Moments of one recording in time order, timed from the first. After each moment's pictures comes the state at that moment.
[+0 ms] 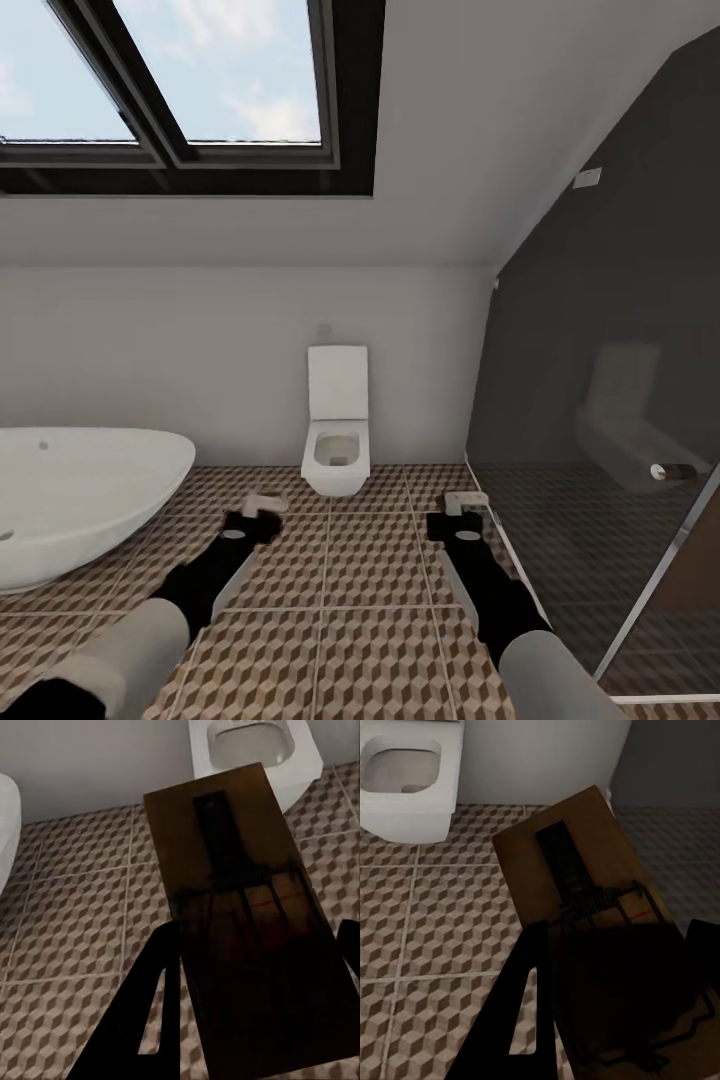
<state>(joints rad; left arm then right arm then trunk) -0.74 0.03 -0.39 -0.49 0.21 0.21 0.23 -0.61 0.13 0.06 -0.75 0.04 0.31 -0.25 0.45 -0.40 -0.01</state>
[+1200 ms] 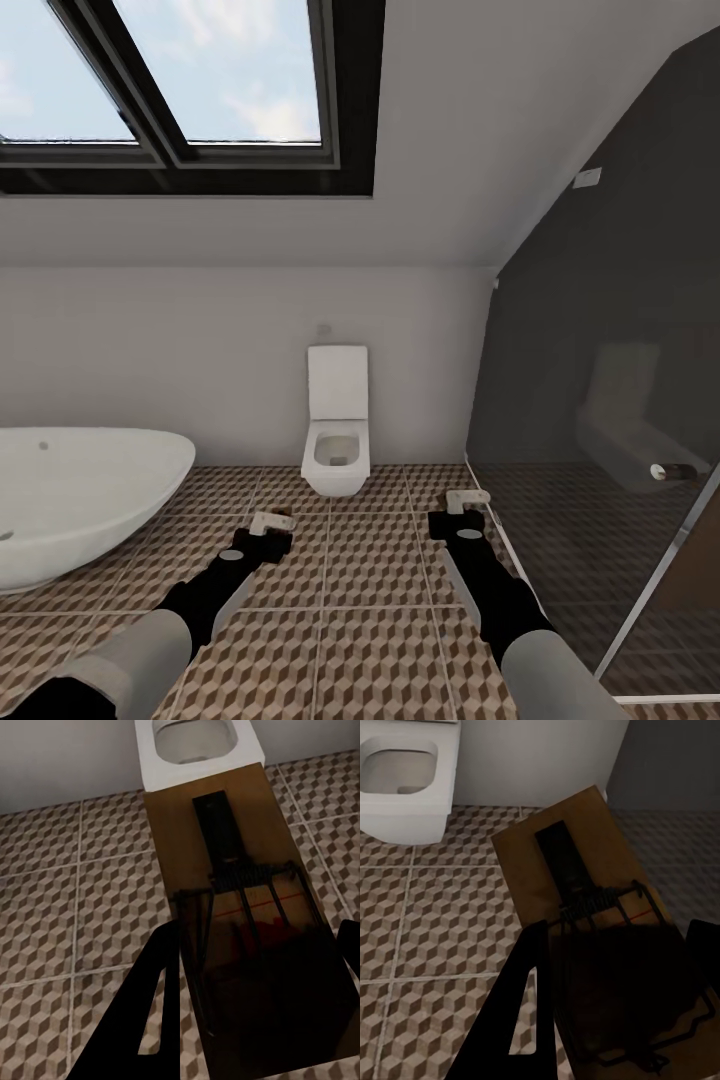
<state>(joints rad) -0.73 0.01 -0.39 -0.36 0.22 0.07 0.08 -0.61 0.12 0.07 -0.76 0.04 0.32 -0.25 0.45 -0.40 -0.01</state>
